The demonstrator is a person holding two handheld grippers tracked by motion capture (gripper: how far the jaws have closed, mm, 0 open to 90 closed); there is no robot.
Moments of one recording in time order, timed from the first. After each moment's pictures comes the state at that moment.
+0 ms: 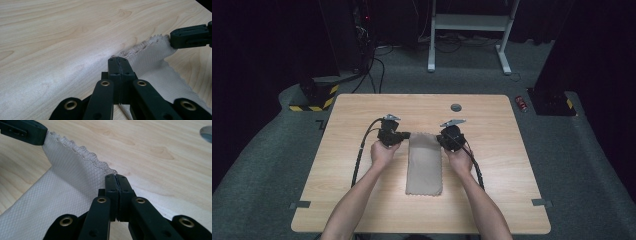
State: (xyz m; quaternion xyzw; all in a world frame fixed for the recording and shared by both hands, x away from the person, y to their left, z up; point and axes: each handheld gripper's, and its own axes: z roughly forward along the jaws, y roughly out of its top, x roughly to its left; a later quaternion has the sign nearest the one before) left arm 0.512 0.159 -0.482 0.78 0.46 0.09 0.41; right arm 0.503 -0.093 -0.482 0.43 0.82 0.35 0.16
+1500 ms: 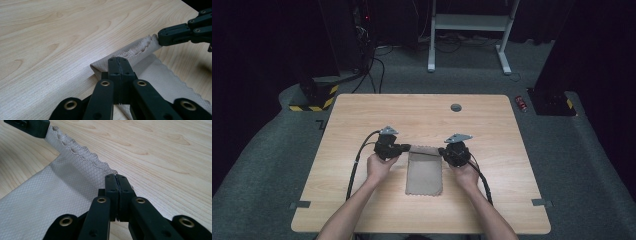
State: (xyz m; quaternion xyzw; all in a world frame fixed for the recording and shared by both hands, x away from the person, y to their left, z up) left arm 0.462 0.162 -0.483 0.80 0.41 0.07 0.43; right arm 0.456 -0.111 -0.493 0.38 0.83 0.38 0.15
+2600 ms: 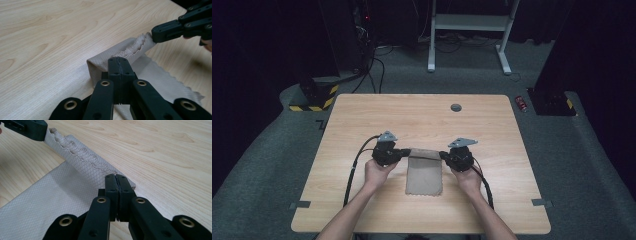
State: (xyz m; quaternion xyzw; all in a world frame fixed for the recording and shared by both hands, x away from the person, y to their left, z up) left arm 0.437 0.163 -0.476 0.80 0.39 0.08 0.45; right arm 0.437 -0.120 -0.489 0.38 0.82 0.40 0.13
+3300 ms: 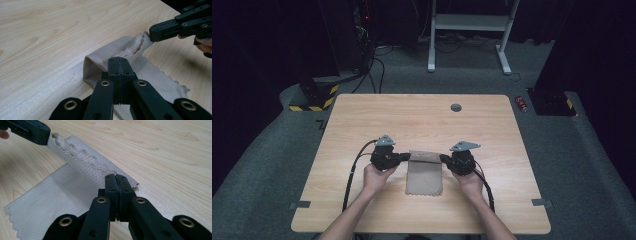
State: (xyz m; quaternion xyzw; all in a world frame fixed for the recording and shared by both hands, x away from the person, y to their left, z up) left arm 0.424 0.165 -0.480 0.80 0.39 0.06 0.46; right arm 0.424 -0.126 -0.488 0.37 0.82 0.41 0.13
